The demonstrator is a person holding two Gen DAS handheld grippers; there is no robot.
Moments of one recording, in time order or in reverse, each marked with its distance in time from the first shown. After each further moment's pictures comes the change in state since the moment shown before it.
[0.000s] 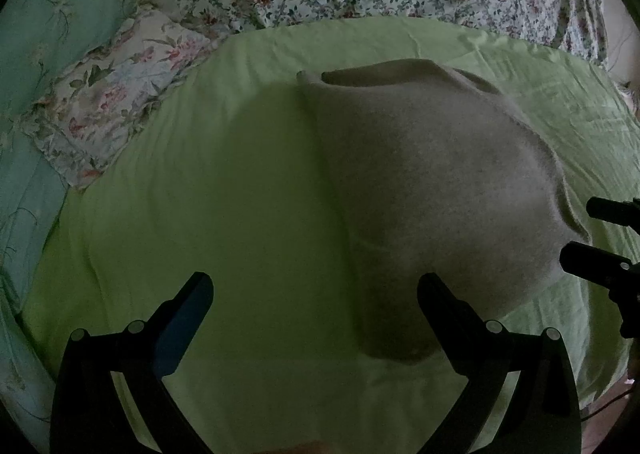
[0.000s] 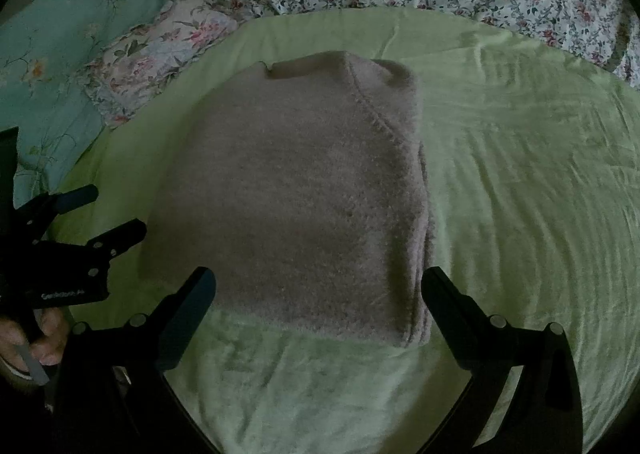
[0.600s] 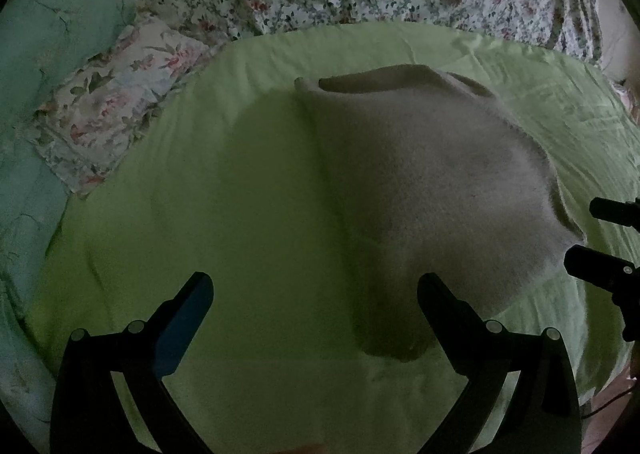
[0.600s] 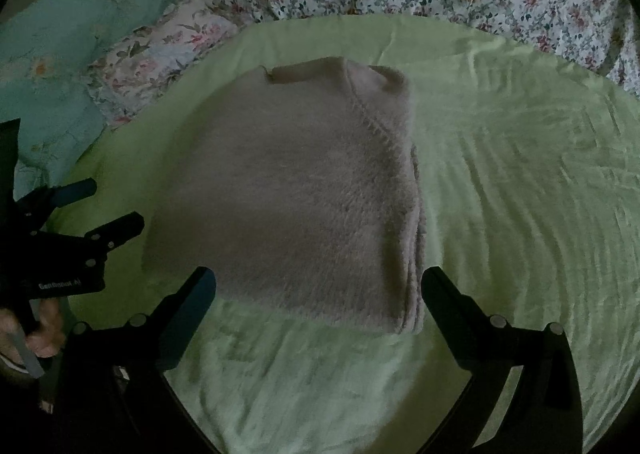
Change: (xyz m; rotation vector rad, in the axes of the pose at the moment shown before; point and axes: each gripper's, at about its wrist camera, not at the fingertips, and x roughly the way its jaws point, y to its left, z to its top) left arm -0.008 -0.001 -0.001 0.012 -0.016 -0.003; right arm -0.012 0.000 -0.005 -0.011 -0.014 -0.011
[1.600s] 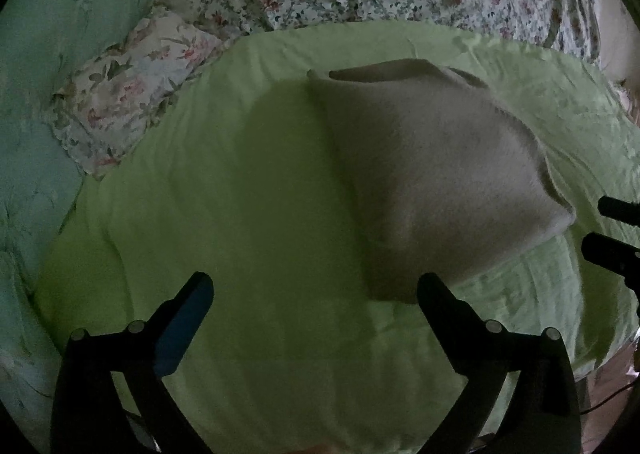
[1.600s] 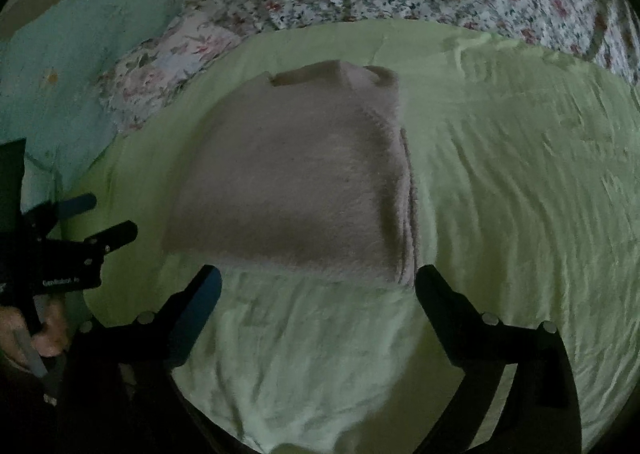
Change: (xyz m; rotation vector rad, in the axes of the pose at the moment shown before) left arm -0.029 0.006 -0.028 -0.011 0.006 0.012; right arm -0.030 0.006 -0.031 0.031 -0.042 0.011
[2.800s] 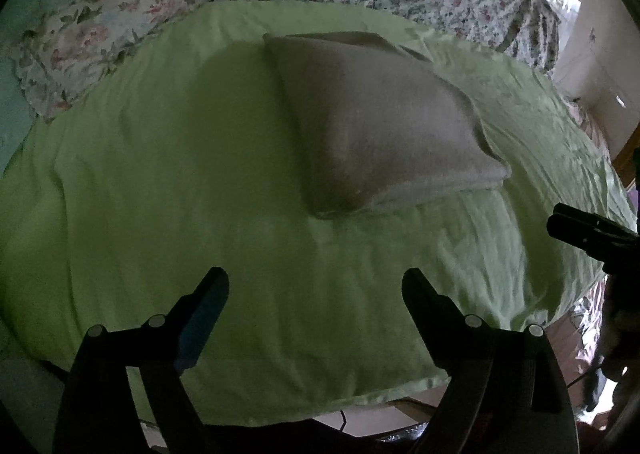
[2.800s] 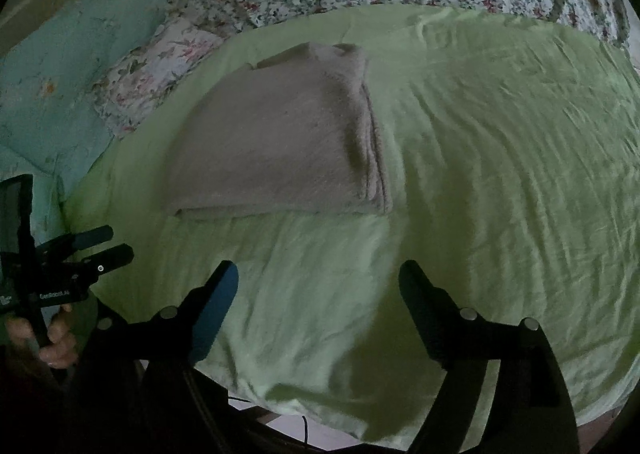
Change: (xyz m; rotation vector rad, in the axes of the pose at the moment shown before) left arm -0.008 0.010 -0.059 -0.065 0.040 -0.275; right arm -0.028 -0.020 -0.050 0.101 0.000 -0.009
